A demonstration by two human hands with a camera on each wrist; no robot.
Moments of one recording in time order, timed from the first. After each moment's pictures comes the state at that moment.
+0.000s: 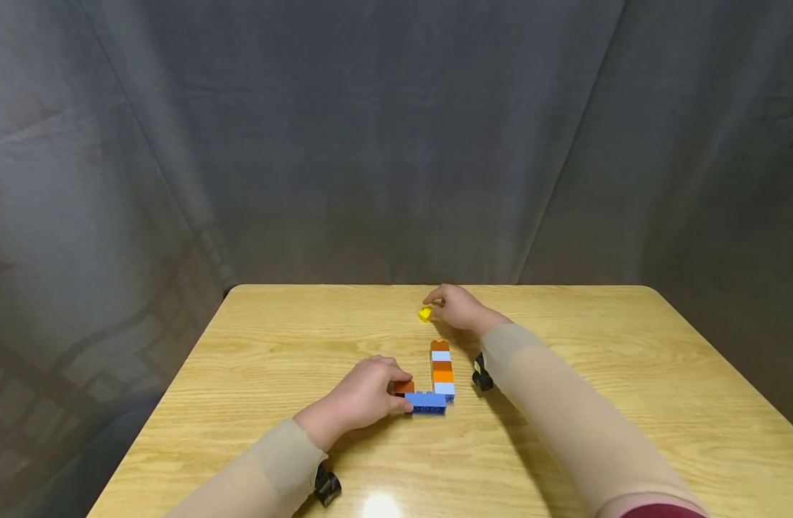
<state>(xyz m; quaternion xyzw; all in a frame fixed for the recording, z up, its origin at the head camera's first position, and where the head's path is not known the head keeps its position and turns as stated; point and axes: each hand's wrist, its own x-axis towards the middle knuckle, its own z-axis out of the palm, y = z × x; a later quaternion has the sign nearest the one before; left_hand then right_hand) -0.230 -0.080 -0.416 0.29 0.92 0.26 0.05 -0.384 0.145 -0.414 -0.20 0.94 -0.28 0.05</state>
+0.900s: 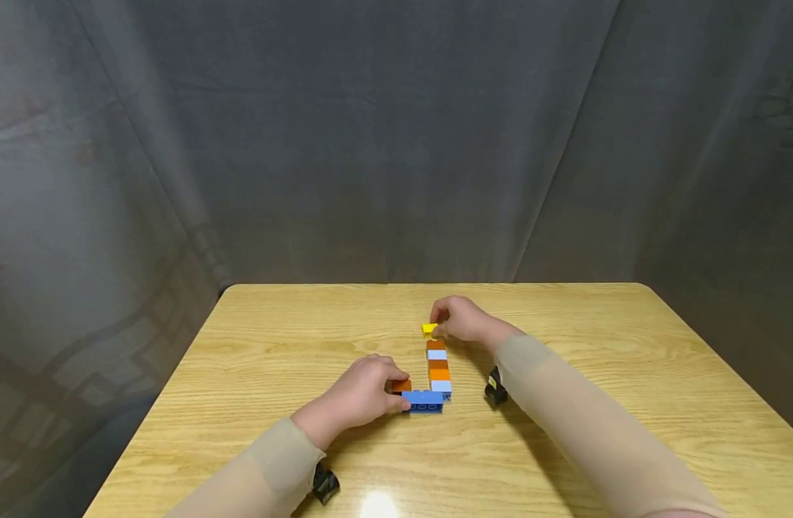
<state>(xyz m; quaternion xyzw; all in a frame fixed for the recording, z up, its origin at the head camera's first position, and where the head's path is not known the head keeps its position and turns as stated) -0.230 -0.082 -0.414 0.30 0.92 0.25 0.04 -0.362 0.153 -0.416 -0.22 0.93 -0.29 0.08</state>
